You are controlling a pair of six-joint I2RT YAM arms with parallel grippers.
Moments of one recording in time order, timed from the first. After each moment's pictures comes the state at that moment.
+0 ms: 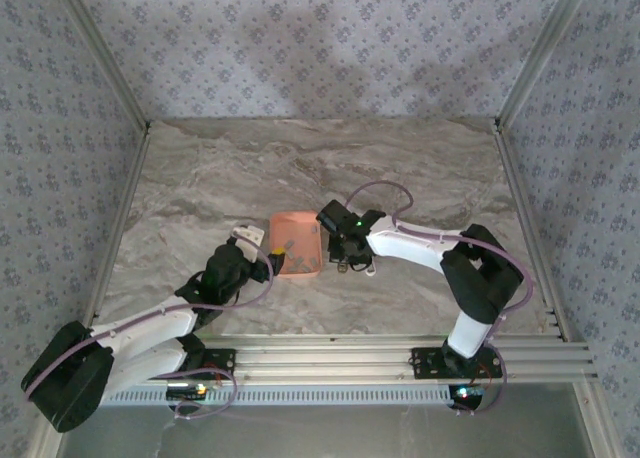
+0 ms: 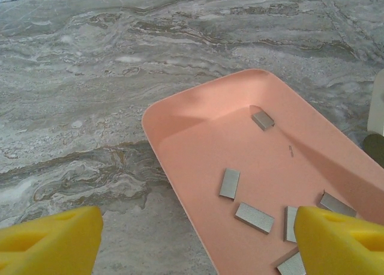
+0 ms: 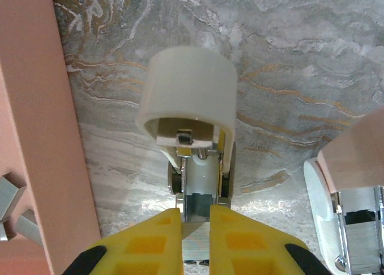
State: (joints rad) left arm -0.70 0.97 0.22 0.32 -0.21 -0.12; right arm 0.83 1.72 1.10 -0.63 0.12 0.87
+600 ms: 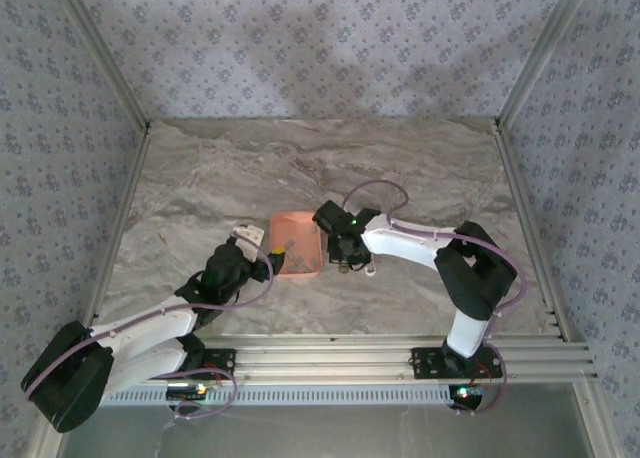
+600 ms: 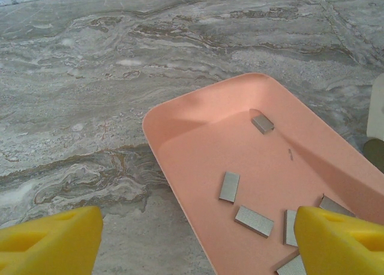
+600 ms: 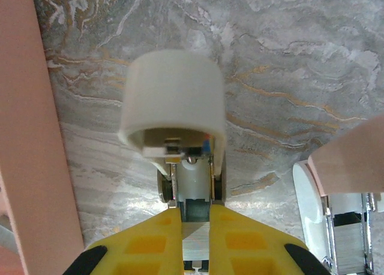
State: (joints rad) left arm -0.69 0.97 0.22 0.33 -0.21 -0.12; right arm 0.84 1.75 1.14 -0.69 0.15 0.85
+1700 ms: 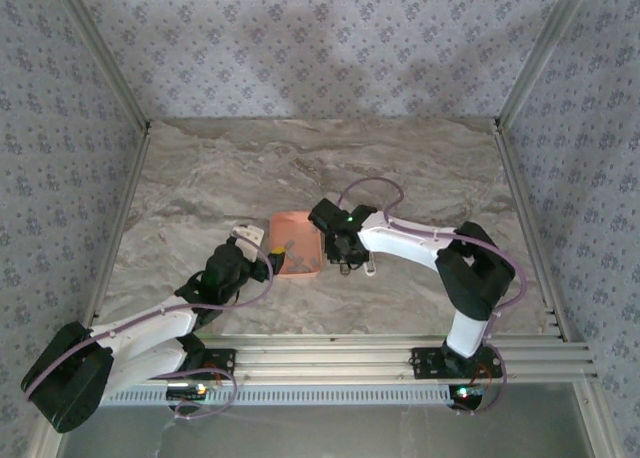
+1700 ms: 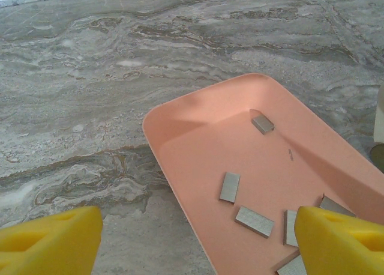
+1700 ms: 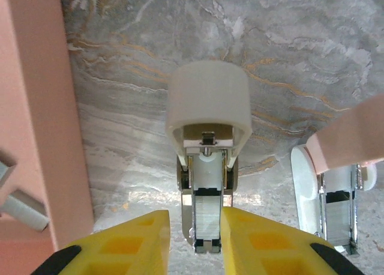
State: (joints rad) left arm -0.69 0.97 0.22 0.33 -0.21 -0.12; right arm 0.86 1.75 1.20 -0.78 0.16 0.82
